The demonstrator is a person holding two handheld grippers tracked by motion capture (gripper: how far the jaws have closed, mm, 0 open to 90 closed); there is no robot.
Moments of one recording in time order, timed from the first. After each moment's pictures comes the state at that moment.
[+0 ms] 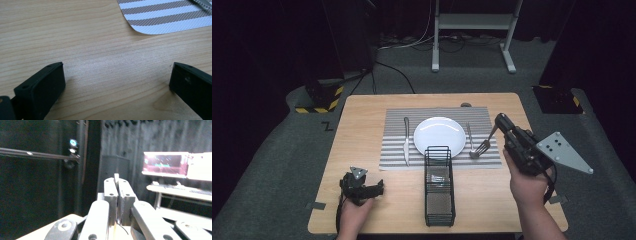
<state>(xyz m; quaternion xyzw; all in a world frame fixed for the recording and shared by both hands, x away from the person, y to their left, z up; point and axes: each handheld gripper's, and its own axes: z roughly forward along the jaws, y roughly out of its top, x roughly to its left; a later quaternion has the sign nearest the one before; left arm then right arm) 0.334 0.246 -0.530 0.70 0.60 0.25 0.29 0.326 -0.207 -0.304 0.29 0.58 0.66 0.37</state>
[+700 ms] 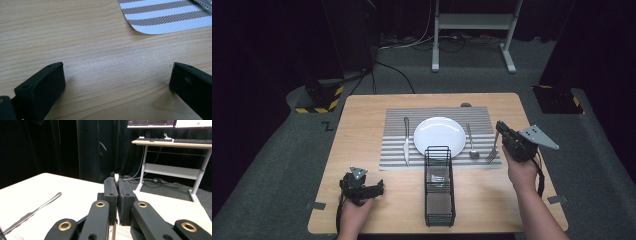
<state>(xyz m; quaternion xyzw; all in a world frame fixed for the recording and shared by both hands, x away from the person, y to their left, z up) 0.334 0.245 -0.531 0.70 0.60 0.25 0.29 0.422 -0.243 -0.414 0.40 0.64 0.56 0.34</state>
